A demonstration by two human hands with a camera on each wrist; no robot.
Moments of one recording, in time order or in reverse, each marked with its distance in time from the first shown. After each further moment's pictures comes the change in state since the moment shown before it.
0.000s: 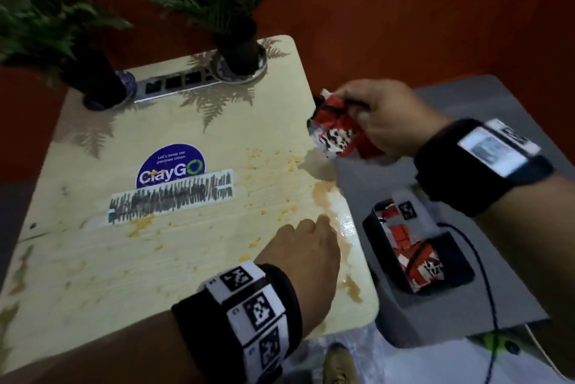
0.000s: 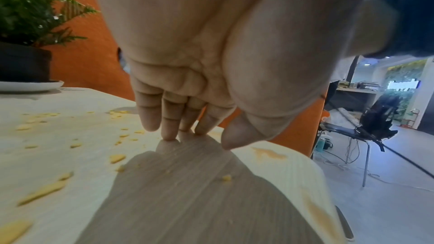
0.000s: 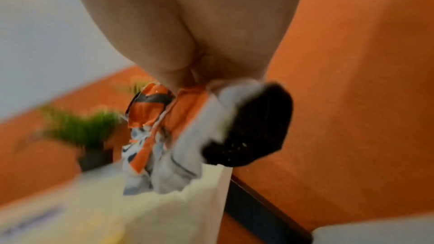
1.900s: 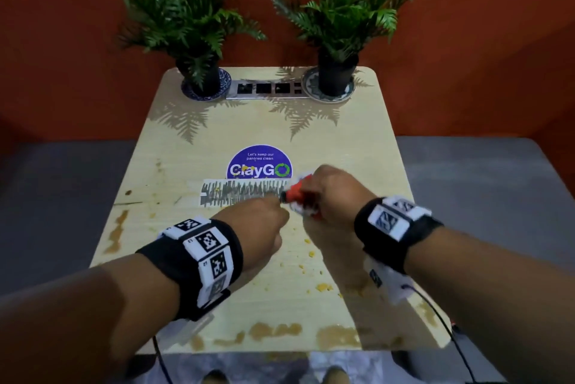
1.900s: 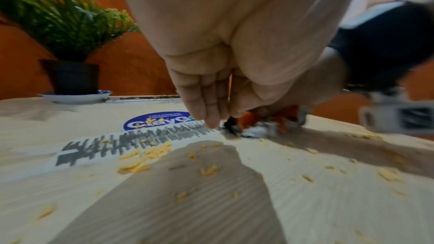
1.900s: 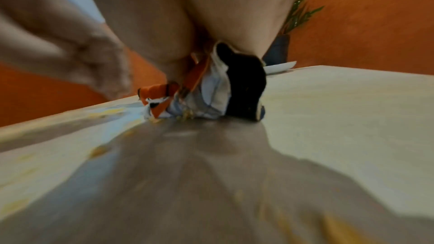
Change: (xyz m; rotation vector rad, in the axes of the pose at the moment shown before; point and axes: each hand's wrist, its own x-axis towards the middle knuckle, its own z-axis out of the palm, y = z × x) left_hand -0.088 -0.179 0.063 -0.379 0.209 -0.162; right_hand 0.026 -0.088 0.177 -0.328 -0.428 -0.162
